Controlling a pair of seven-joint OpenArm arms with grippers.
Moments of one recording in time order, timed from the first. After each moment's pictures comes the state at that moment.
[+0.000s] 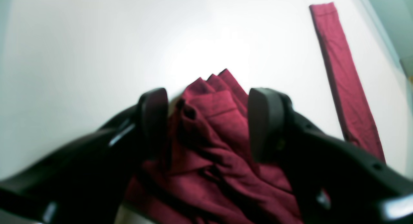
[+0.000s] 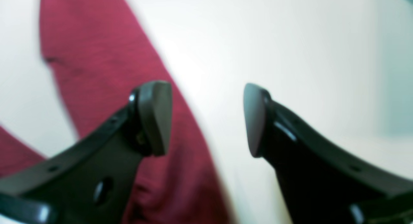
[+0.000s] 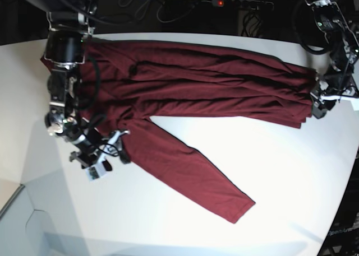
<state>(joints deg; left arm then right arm) 9.8 -12.1 -37.8 88.1 -45.4 -10.2 39.9 15.6 5.9 9.3 69.7 0.5 39.4 -23.5</state>
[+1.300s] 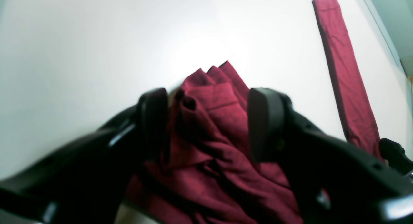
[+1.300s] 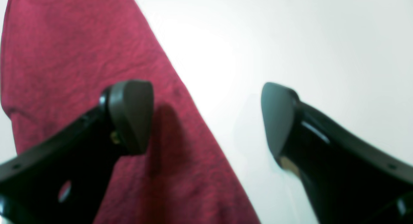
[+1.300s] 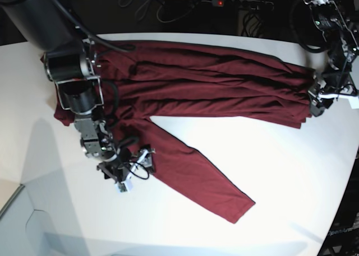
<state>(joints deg) 10.0 -11.7 -37.8 87.7 -45.3 -10.2 40.2 36.2 4.0 -8.3 25.7 1.2 22.9 -4.5</state>
